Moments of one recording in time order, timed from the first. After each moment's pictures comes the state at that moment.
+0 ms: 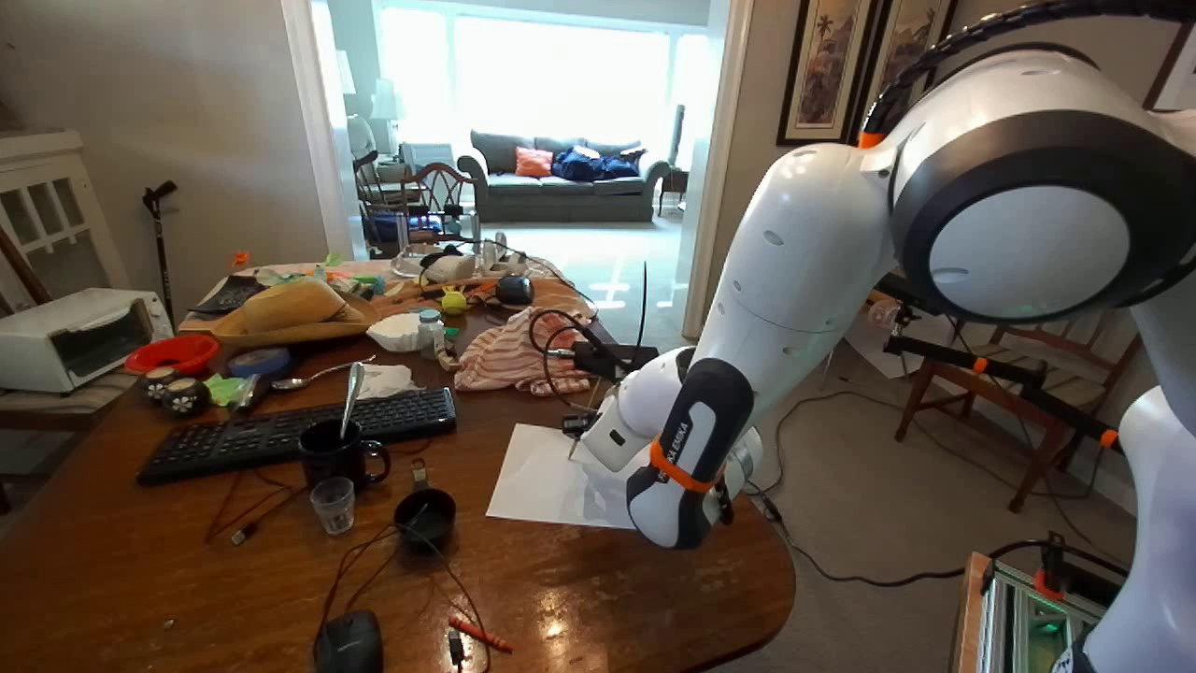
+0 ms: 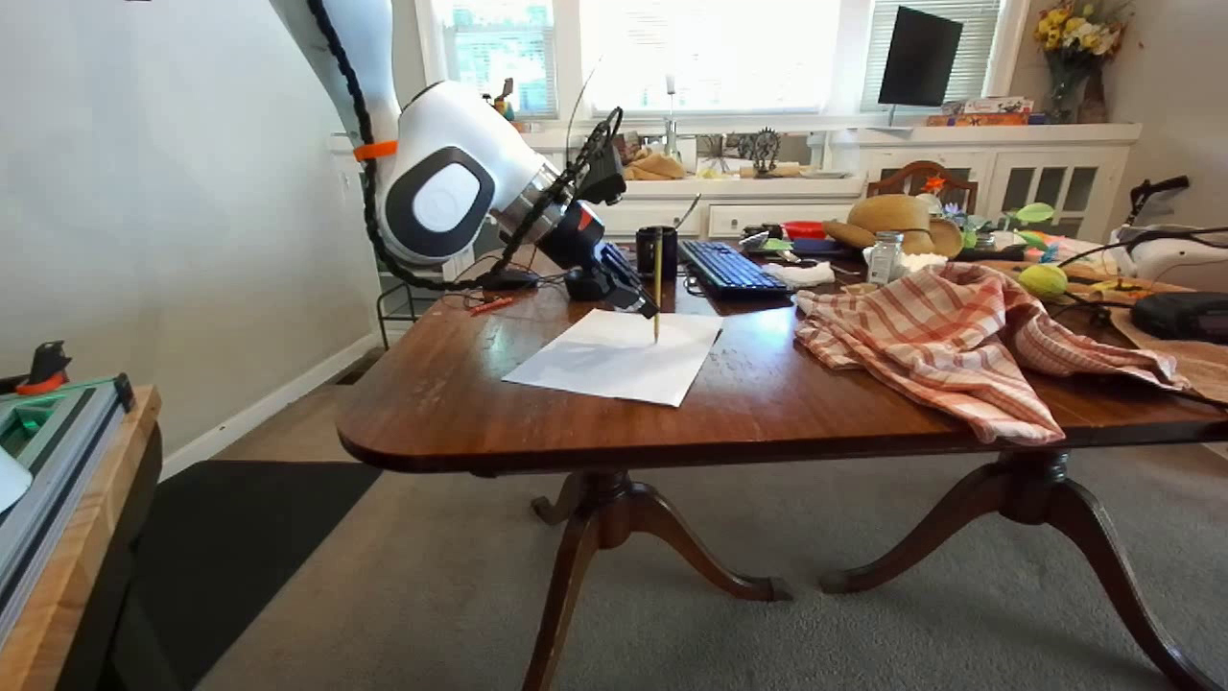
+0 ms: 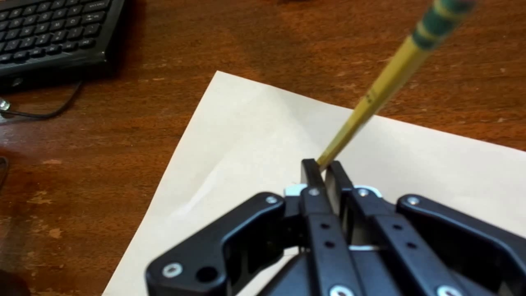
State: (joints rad) arm 0.57 0.69 -0.47 -2.32 0.24 3.65 -2.50
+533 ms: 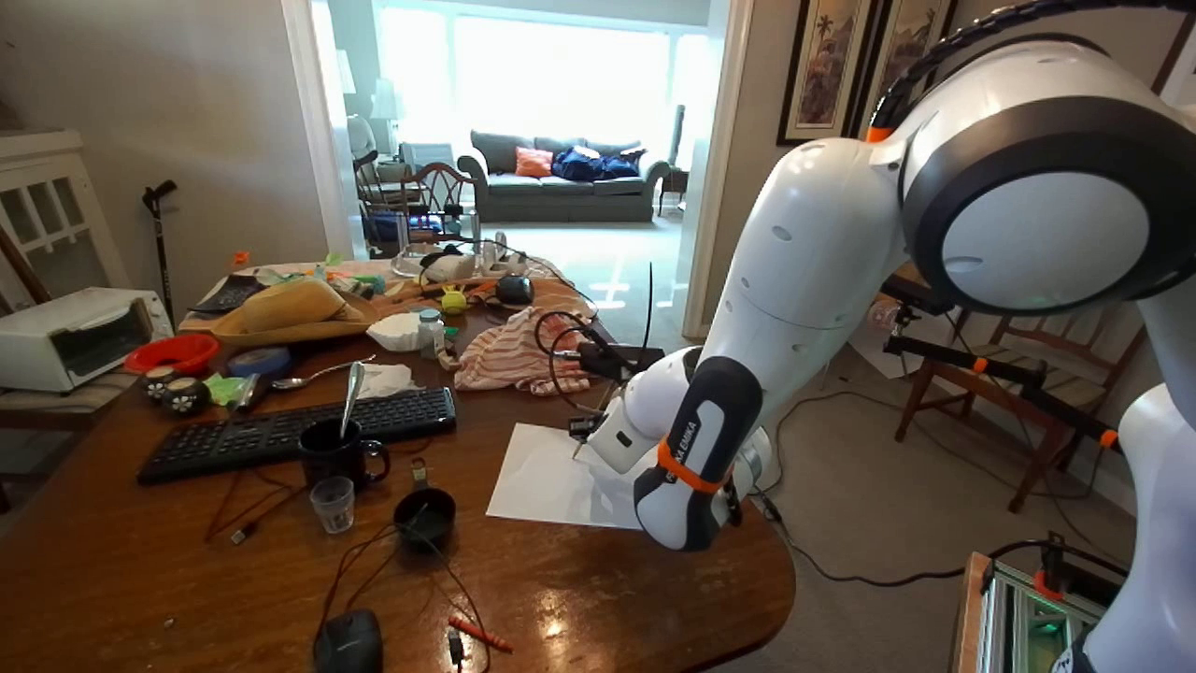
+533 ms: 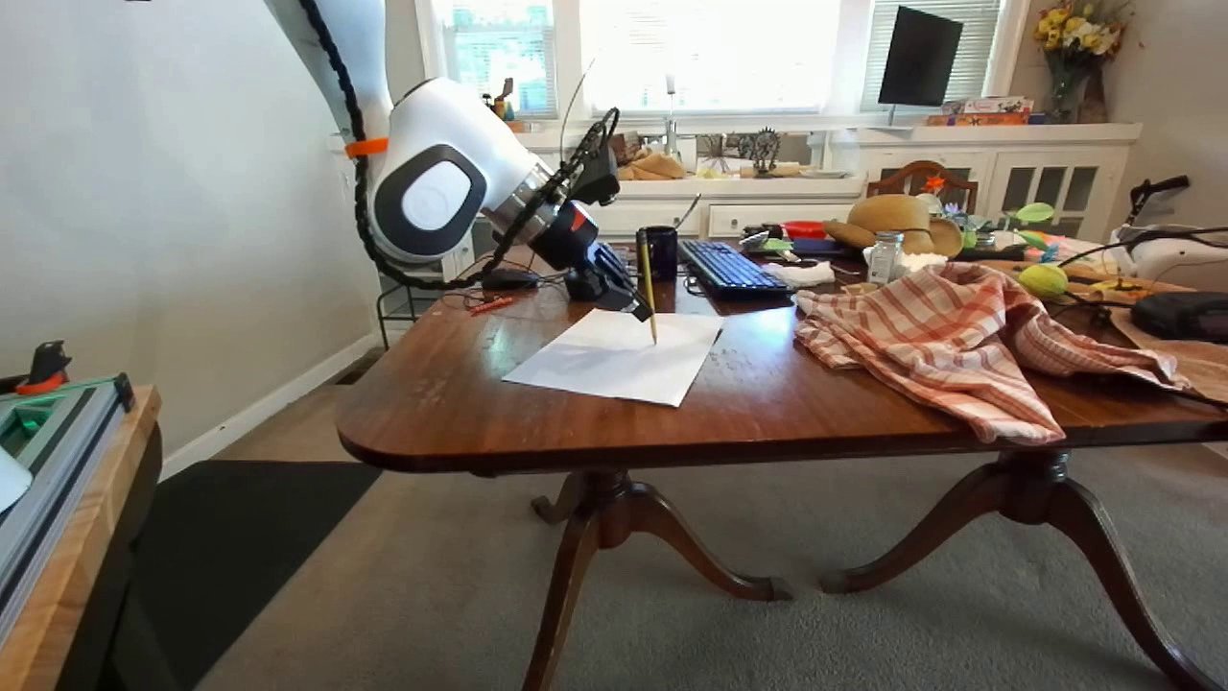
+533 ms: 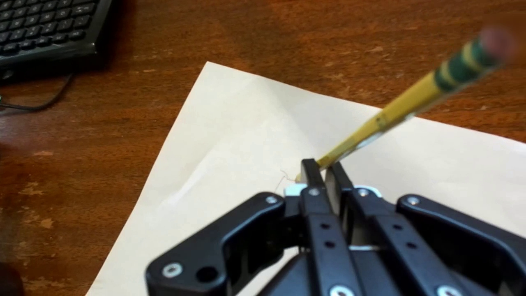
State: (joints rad) arm 0.57 0.67 -0.48 -2.35 0.24 3.65 -2.50
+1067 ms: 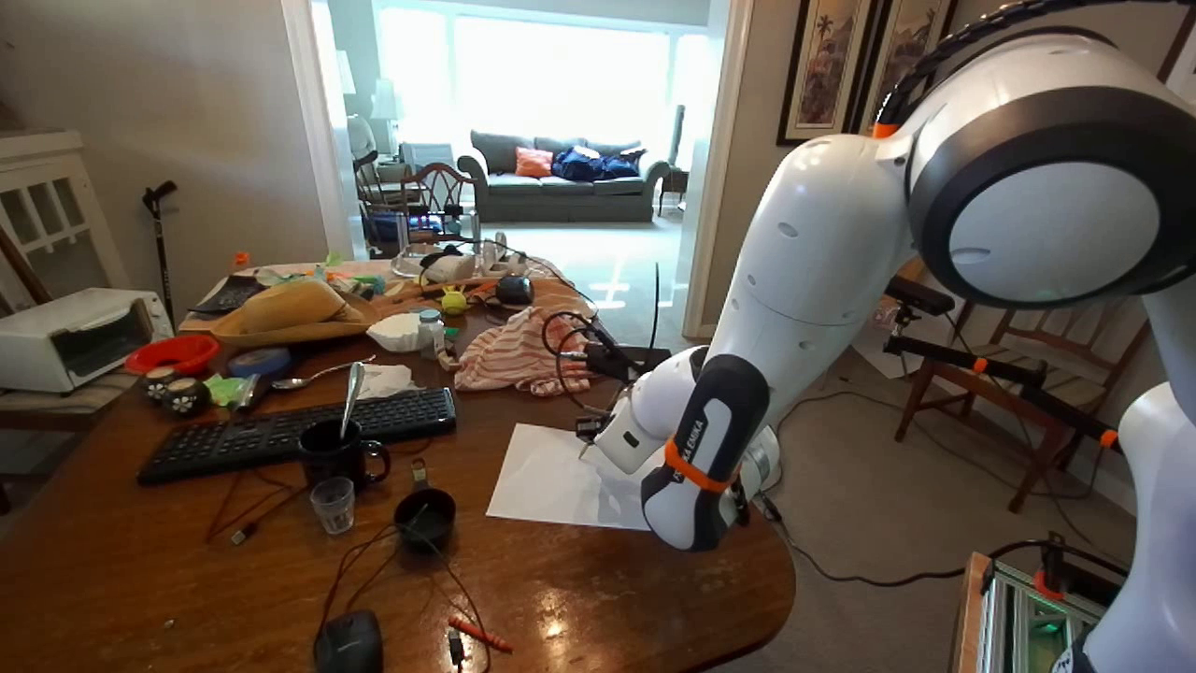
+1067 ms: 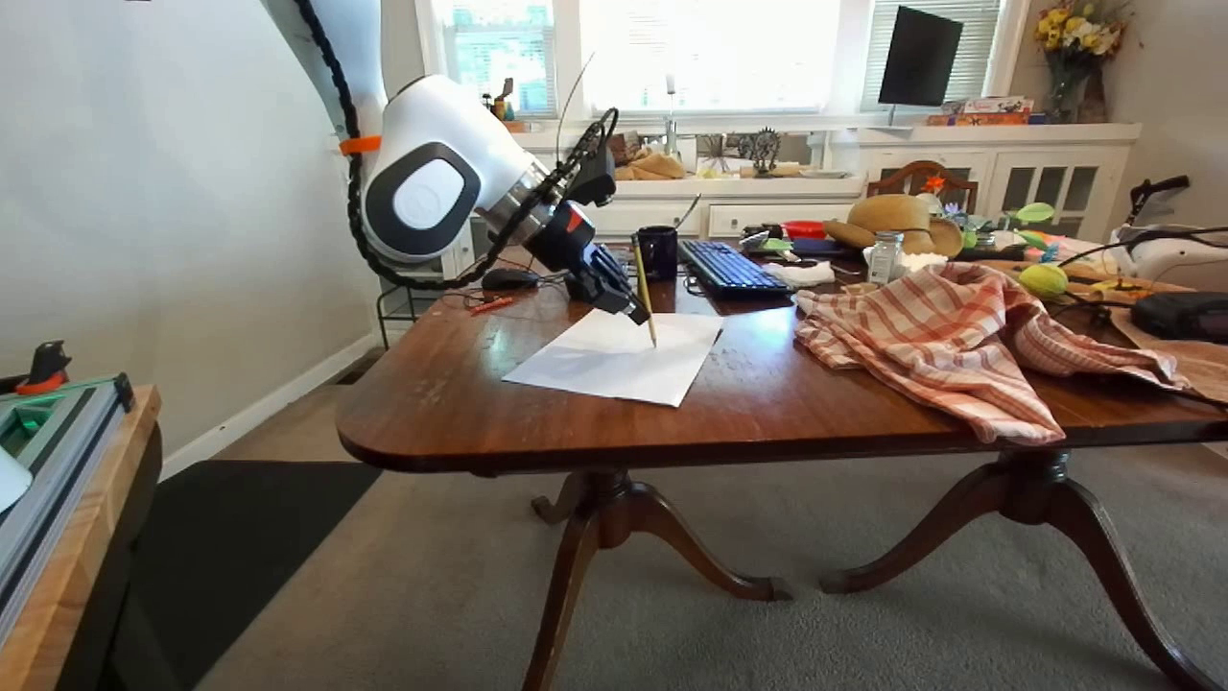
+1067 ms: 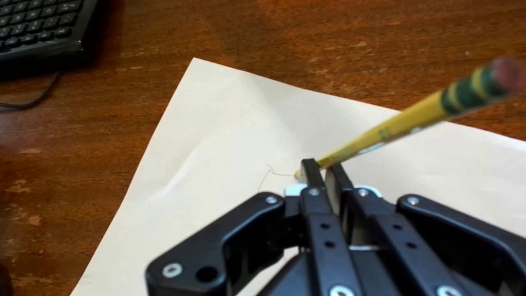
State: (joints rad) arm 0.57 0.65 -0.48 -2.38 0.24 3.65 -2.50
